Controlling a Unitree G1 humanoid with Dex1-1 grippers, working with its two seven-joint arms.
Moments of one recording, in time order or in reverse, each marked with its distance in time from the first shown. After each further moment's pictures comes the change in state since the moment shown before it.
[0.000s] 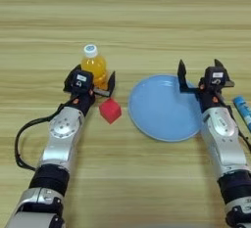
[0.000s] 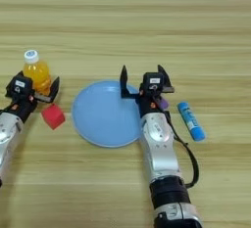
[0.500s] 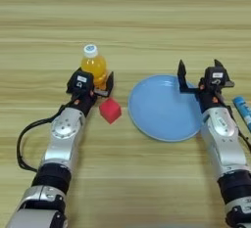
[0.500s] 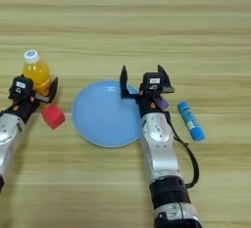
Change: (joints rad) left arm -0.013 -0.011 0.011 0.048 -0.003 -0.027 -0.002; right arm 0.000 0.000 0.000 0.002 0.000 0.000 0.000
